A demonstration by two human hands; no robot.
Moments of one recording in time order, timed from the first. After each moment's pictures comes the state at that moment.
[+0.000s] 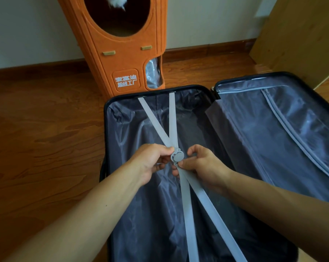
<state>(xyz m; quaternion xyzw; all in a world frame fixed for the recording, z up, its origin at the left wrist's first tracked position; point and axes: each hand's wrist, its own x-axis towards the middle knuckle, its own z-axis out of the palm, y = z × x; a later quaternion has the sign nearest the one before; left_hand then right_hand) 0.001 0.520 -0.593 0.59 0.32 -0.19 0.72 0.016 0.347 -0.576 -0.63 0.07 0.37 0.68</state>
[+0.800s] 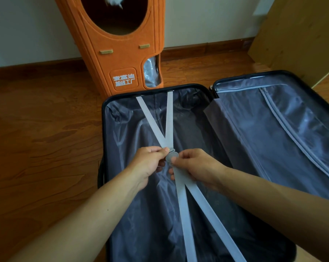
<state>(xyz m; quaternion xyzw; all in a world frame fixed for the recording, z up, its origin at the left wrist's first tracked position) -0.007 0.517 -0.614 0.65 0.28 -0.13 0.70 0.019 0.354 -0.572 -0.69 0.06 0.43 0.58</state>
